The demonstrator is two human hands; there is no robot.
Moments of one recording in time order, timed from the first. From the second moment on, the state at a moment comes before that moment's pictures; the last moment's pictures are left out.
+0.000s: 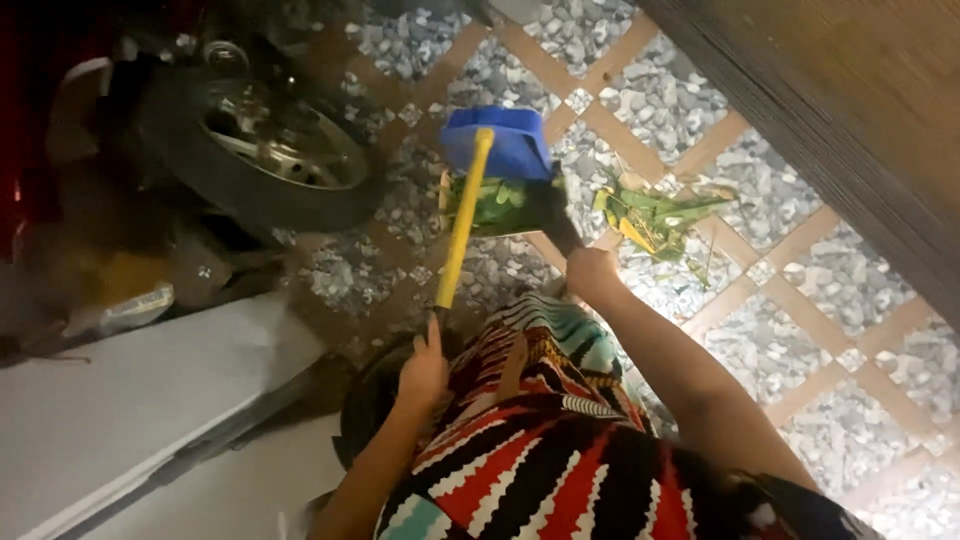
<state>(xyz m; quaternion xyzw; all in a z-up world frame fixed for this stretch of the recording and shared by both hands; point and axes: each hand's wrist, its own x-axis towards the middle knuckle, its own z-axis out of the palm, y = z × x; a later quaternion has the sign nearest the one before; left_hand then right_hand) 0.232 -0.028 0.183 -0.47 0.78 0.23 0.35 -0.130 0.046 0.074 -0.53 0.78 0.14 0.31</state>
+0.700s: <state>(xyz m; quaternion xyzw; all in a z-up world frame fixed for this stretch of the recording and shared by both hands) 0.189 0.006 0.300 -0.51 0.80 0.13 0.27 -0.235 0.372 0.229 -0.05 0.63 -0.43 0.64</state>
